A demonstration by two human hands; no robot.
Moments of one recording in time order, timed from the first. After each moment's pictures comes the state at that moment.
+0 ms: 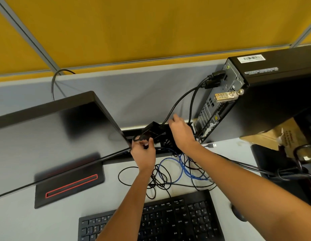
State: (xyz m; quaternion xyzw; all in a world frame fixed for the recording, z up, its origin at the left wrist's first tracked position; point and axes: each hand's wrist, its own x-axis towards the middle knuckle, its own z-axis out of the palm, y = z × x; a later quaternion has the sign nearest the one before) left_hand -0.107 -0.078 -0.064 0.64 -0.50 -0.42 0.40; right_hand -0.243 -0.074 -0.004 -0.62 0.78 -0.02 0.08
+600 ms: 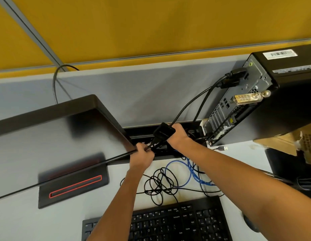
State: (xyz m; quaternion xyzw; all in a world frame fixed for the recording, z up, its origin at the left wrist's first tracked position) left_hand -0.067 -0.109 -0.083 0.67 -0.61 -0.42 0.05; right_hand -0.224 -0.101 -0.015 -0.67 0.72 0.03 0.18
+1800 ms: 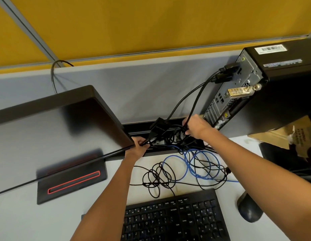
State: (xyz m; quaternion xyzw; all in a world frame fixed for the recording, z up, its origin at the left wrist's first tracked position) left_hand -0.066 -0.121 -0.059 0.63 -0.62 -0.46 0.04; right_hand -0.295 -0.086 -0.018 -0.56 0.78 0.05 0.27
